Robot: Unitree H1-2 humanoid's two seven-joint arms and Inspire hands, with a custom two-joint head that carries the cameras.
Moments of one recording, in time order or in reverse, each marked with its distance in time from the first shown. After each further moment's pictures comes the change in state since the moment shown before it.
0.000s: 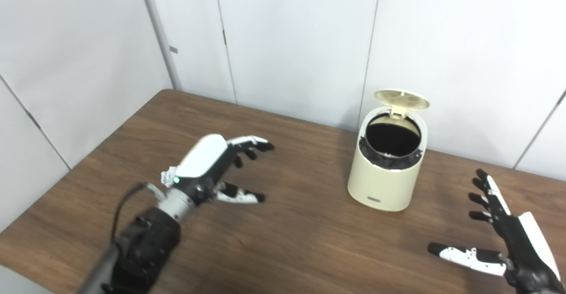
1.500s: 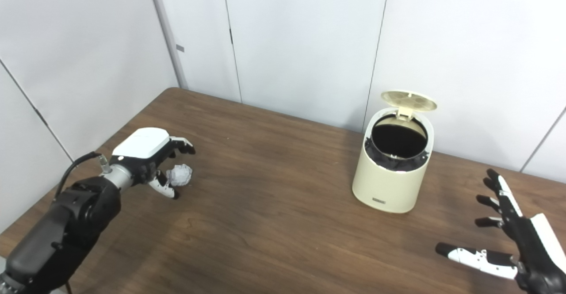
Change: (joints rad) left arm 0.041 0.275 0.103 0.248 0.118 0.005 -0.107; right arm 0.000 -0.013 -0.004 -0.039 -0.010 0.020 0.012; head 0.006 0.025
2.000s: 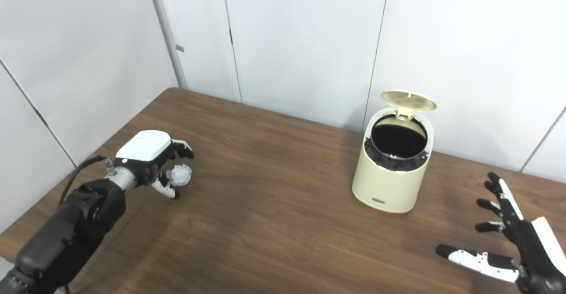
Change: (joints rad) left arm -0.016 -0.002 -0.035 0.111 0.005 -0.053 0.116; right arm 0.014 0.000 0.001 -0.026 -0.005 0.018 0.000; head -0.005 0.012
